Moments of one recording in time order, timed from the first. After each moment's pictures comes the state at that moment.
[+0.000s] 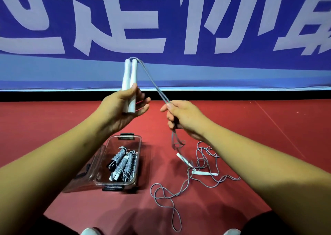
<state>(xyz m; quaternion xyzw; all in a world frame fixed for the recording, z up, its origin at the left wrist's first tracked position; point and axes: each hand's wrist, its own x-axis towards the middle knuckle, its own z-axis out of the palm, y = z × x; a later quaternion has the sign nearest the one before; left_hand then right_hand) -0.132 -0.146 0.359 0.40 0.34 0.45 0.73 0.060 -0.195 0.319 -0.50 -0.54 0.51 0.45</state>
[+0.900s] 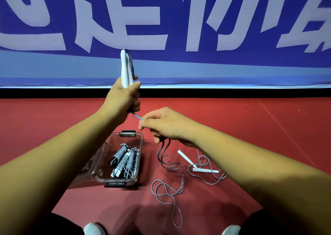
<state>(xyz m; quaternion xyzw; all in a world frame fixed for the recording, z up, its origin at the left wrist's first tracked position) -0.128 -0.137 0.349 0.51 0.42 0.49 0.57 0.009 -0.226 0.349 -0.51 -0.63 0.51 0.28</state>
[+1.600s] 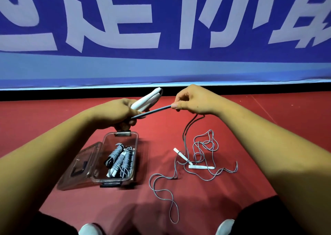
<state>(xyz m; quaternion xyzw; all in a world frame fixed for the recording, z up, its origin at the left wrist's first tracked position) -0.142 -0.148 0.347 0.69 0.46 0.10 0.54 0.113 -0.199 0.366 -0.58 -0.74 0.26 0.21</state>
